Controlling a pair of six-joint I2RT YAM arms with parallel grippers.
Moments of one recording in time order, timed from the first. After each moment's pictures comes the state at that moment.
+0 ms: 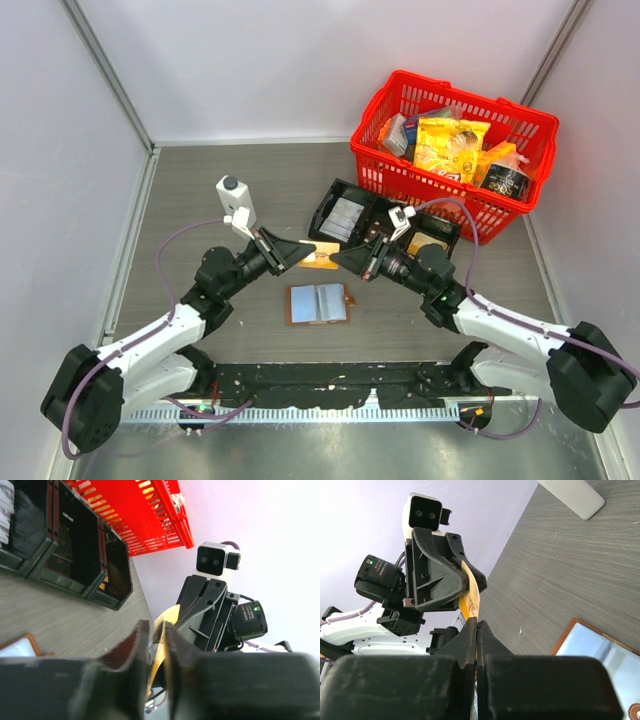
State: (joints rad) left arm -0.59 0.98 0.38 0.65 0.28 -1.19; right arm 0.71 1.08 0.41 0.72 -0.31 1.00
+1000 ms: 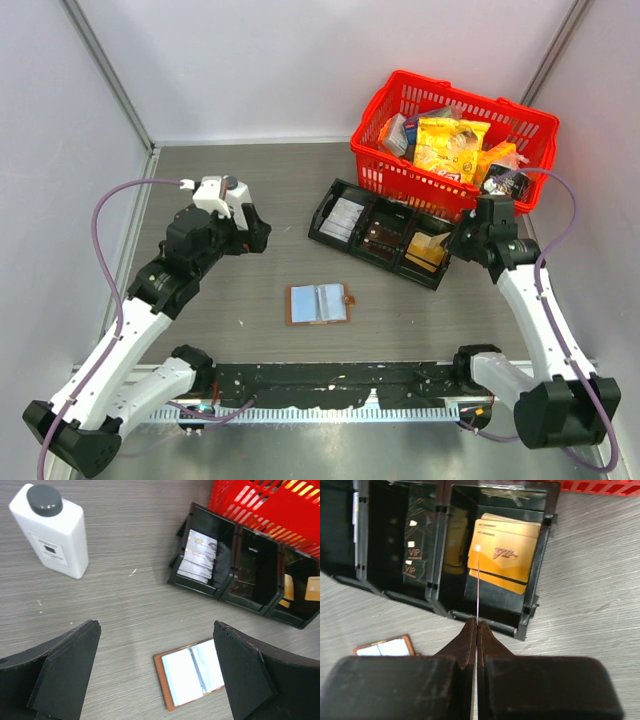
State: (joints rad) left arm -0.48 0.84 0.92 -0.43 -0.11 -0.38; right arm 0.07 0.98 0.89 -0.68 -0.05 0.48
